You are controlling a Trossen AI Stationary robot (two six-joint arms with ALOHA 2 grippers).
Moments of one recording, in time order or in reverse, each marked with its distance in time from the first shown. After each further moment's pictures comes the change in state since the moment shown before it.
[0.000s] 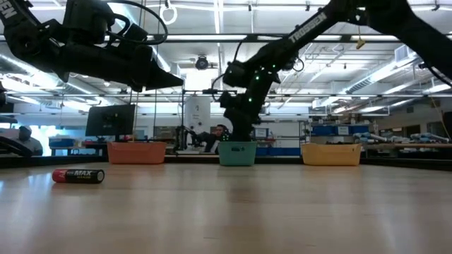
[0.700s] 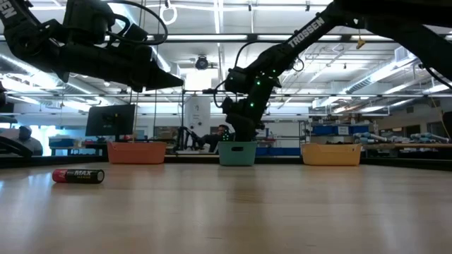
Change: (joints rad) left arm 0.000 0.000 0.000 -0.005 0.006 -0.003; right arm -0.026 0.030 0.000 -0.020 -0.017 0.024
